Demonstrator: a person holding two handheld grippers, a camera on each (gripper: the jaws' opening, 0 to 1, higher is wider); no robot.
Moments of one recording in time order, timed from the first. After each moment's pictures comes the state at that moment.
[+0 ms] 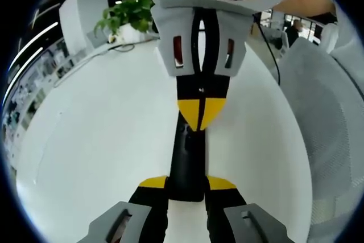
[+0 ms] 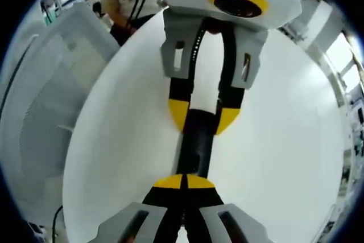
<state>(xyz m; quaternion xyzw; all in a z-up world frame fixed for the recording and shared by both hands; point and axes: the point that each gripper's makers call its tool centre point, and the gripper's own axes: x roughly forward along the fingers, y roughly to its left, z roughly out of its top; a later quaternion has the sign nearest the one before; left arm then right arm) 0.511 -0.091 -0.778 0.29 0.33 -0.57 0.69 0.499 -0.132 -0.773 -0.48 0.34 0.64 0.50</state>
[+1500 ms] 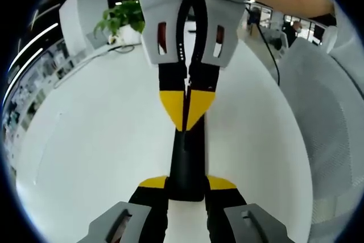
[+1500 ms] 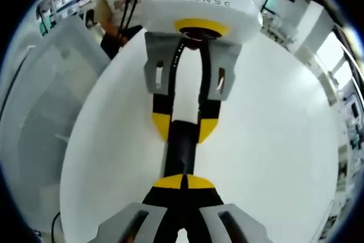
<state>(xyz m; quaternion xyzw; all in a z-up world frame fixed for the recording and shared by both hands) 0.511 -0.091 -0.777 0.29 0.33 -0.58 0.69 0.515 -0.120 -0.758 -0.46 0.32 0.64 0.53</state>
